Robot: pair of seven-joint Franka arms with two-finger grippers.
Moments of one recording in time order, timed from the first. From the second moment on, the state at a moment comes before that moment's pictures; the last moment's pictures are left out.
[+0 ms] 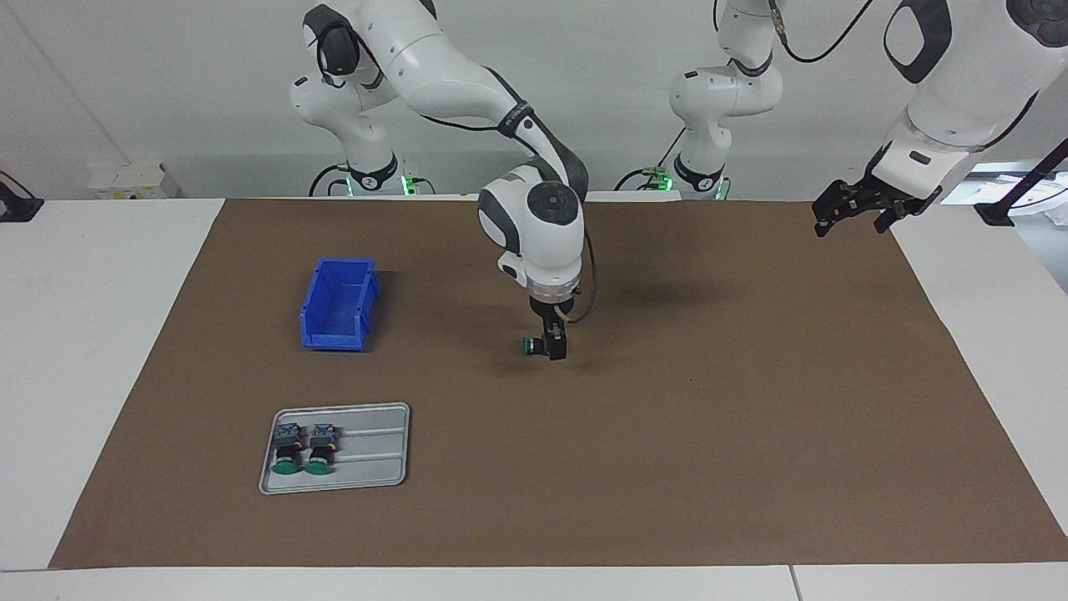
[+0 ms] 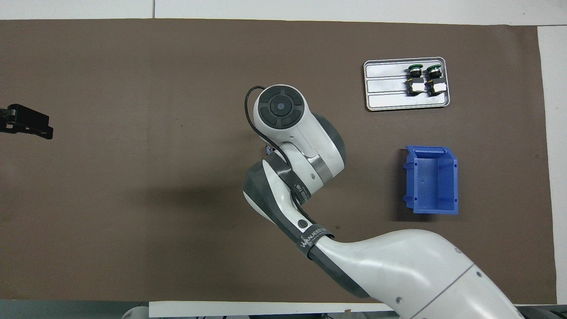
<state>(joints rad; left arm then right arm) 0.00 -0.02 -0.09 -1.62 0.03 1.49 -0.04 0.55 0.46 0.06 -1.55 -0.02 2.08 2.03</state>
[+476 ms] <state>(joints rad) 0.00 -0.03 -0.09 -1.64 0.03 1.49 -0.23 0.33 0.25 0.05 -1.55 -0.02 1.82 1.50</state>
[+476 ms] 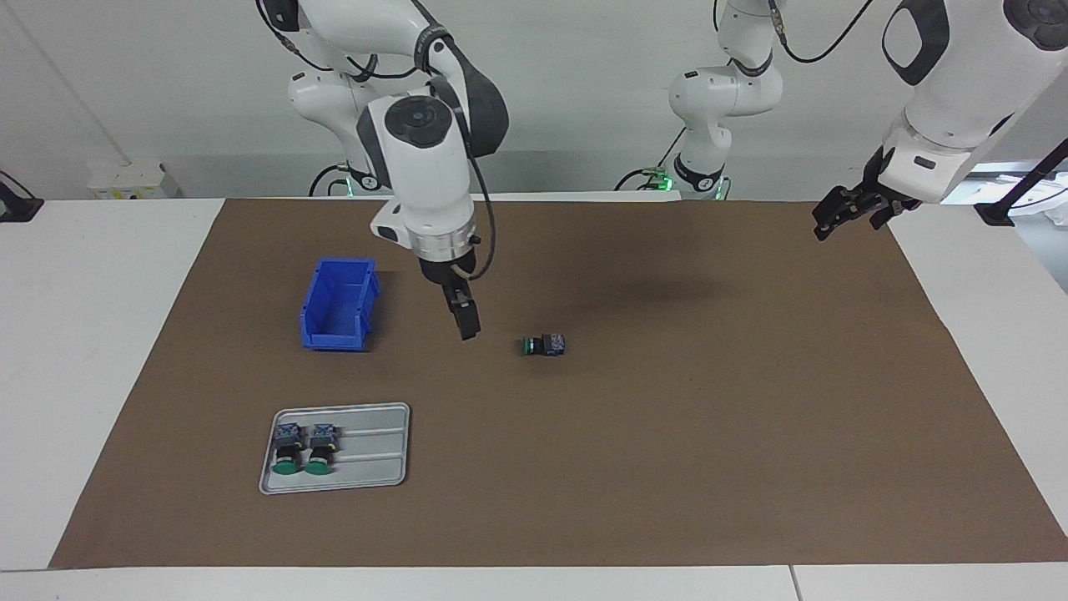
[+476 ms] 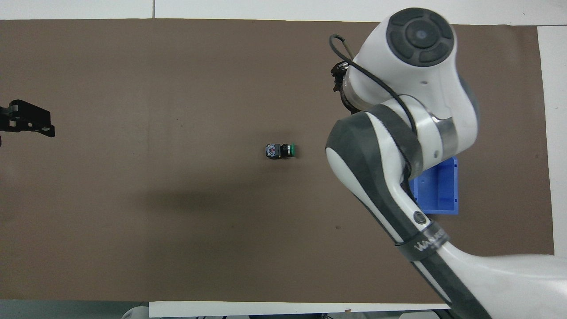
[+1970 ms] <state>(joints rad) -0.50 0.14 -0.11 -1.80 -0.05 1.88 -1.50 -0.09 0.00 -0.04 -1.60 -0.02 1.44 -0.06</state>
